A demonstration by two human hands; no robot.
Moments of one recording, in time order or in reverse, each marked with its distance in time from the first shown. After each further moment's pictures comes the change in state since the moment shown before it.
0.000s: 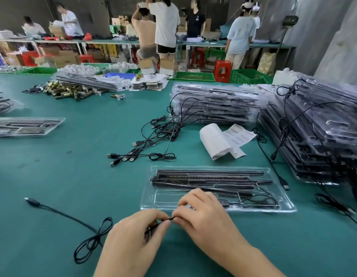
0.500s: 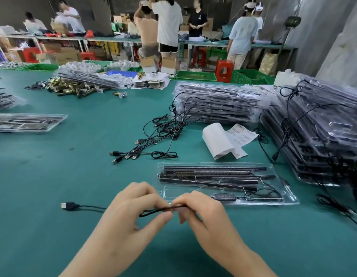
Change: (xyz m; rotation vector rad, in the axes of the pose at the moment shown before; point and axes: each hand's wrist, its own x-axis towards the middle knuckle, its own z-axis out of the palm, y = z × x) left_hand 0.020 0.005 -0.043 -0.056 -0.078 0.234; right_hand 0.011 -0.023 -0.018 0.595 0.024 0.242
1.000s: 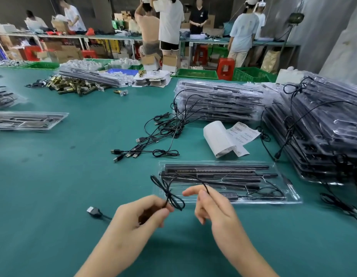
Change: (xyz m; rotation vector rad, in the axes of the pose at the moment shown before) left_hand -0.007 -0.020 0.031 -0.463 -0.001 -0.272; right_hand -0.008 0.004 -0.001 0.474 0.118 0.395
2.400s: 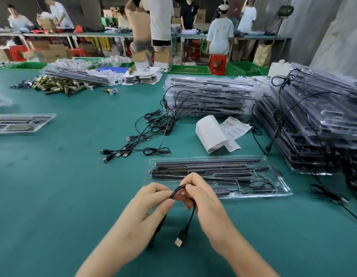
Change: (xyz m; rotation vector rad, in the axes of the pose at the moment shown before) left_hand 0.022 0.015 0.021 0.122 -0.168 0.050; right_hand 0.013 -0.011 0.004 0.091 -0.013 0.098
